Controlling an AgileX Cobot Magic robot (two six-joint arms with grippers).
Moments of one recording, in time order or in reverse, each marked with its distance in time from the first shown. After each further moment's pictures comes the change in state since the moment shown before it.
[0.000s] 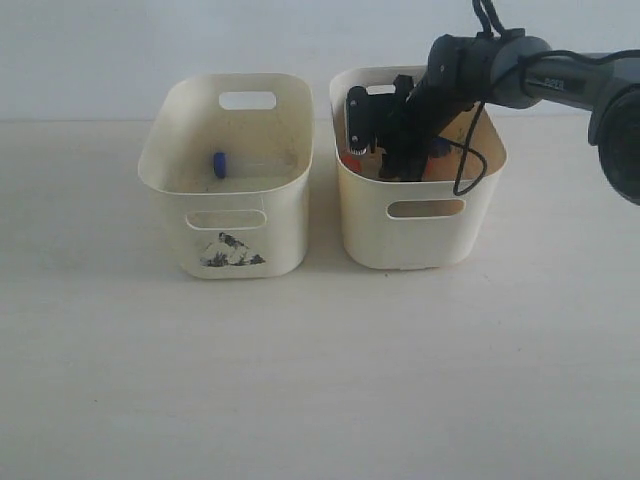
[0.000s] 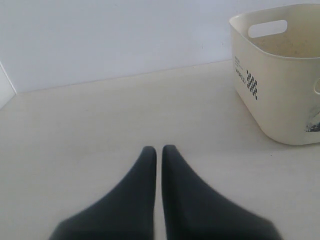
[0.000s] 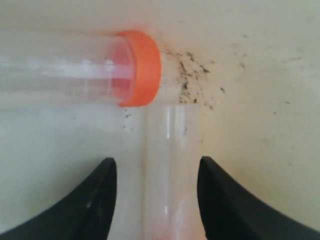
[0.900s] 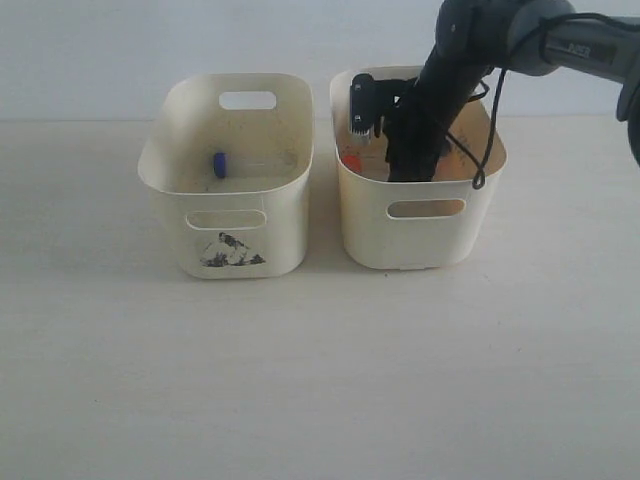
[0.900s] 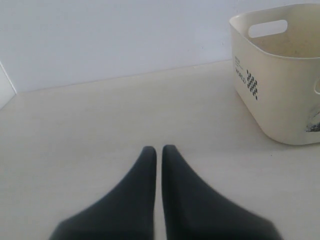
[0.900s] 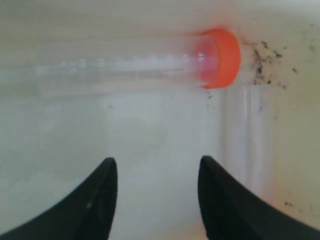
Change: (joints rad) left arm 0.000 0.000 0.000 0.000 0.000 0.000; right arm 0.000 -0.084 0.000 0.018 0.313 0.111
